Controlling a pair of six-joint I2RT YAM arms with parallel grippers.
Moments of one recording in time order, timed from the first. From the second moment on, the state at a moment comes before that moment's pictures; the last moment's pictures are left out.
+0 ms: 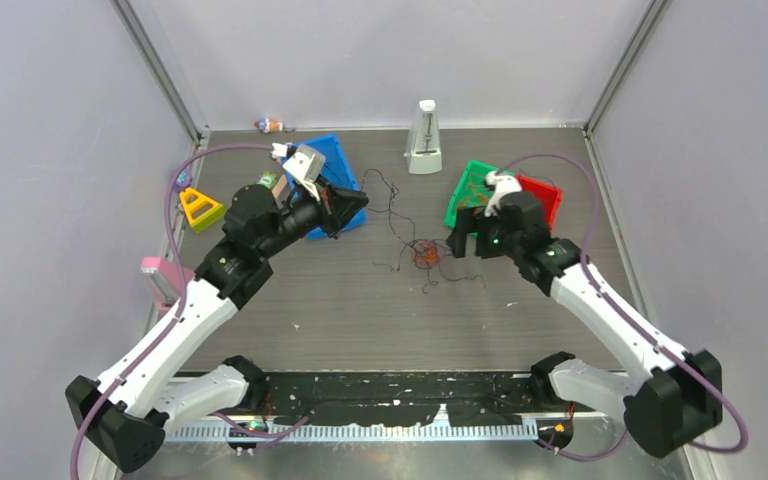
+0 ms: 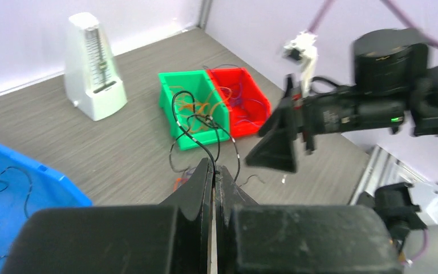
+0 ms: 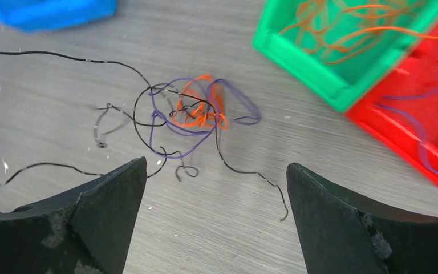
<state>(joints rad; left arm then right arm) -0.58 0.99 0.95 0.02 0.25 -0.26 0.37 1.03 0.83 -0.39 -0.03 0.29</state>
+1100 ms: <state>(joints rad) -0.48 0.80 1.46 -0.45 -0.13 -0.16 0.46 1.32 0.63 -0.20 0.19 0.56</state>
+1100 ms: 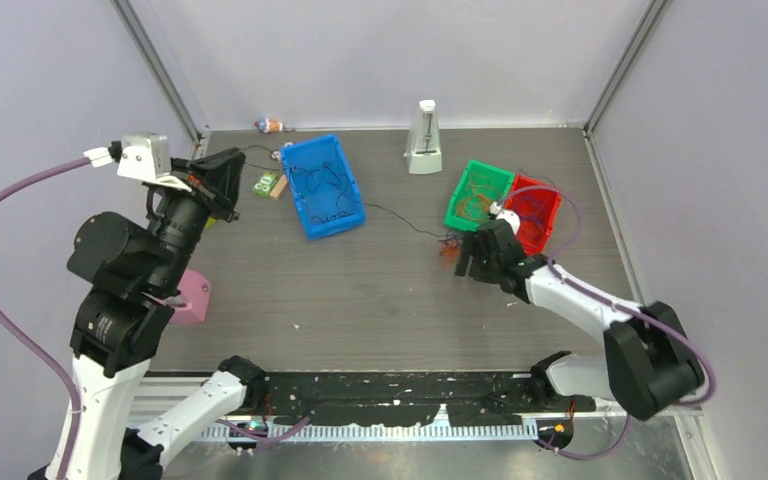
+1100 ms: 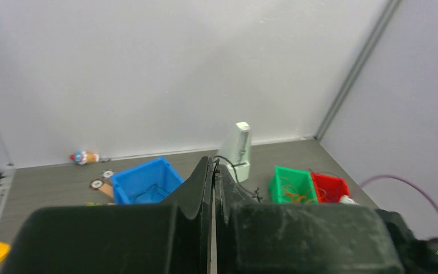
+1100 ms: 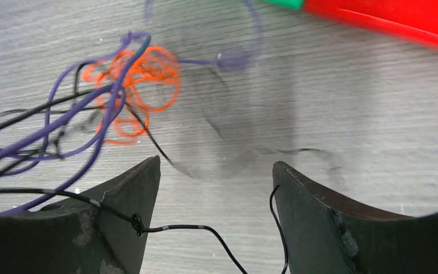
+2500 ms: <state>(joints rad) -0.48 0.81 1.29 -0.56 0.11 -0.11 0.62 1.33 0.86 -0.19 0.02 0.29</state>
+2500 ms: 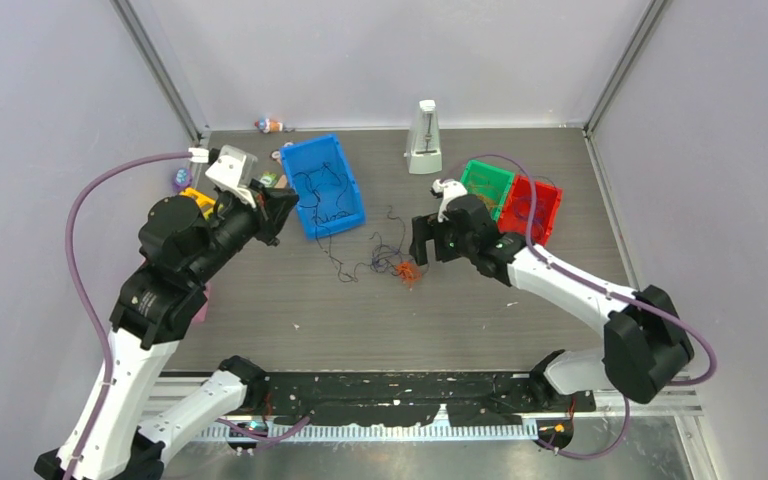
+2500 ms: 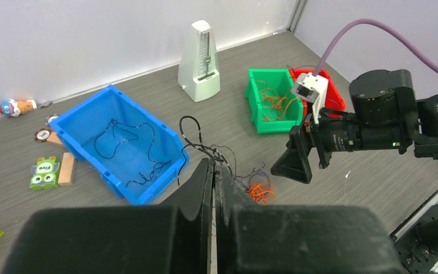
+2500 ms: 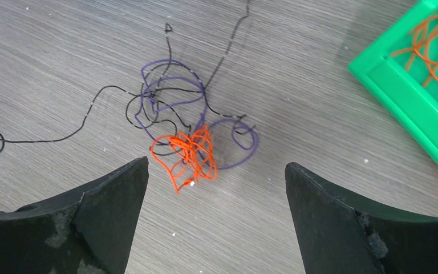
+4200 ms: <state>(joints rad) -0.46 0.89 1.12 -0.62 -0.22 -0.16 0.34 1.06 0.66 -0.34 0.05 0.44</state>
